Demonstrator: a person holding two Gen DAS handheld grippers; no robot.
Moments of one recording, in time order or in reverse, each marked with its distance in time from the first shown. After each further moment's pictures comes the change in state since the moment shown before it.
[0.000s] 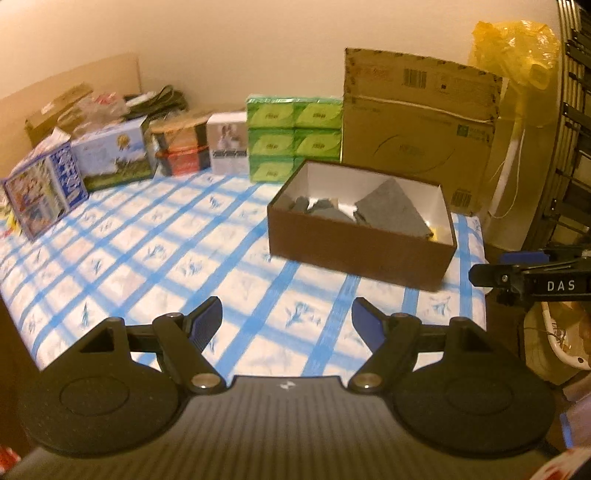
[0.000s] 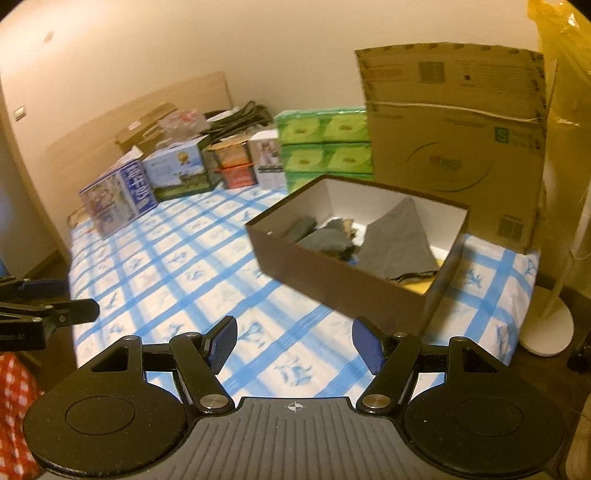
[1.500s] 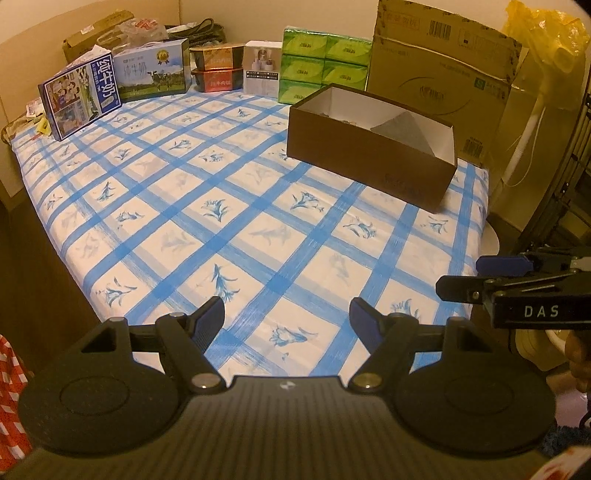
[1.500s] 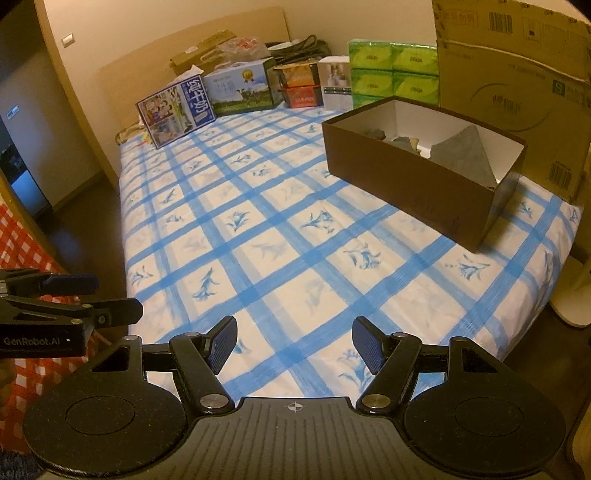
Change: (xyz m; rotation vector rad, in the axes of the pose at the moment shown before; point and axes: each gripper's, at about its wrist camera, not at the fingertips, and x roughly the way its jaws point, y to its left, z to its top) left arm -0.050 -0.021 -0.101 -0.144 0.169 0.054; right arm -0.021 0.056 -0.093 -0.105 0.207 0.108
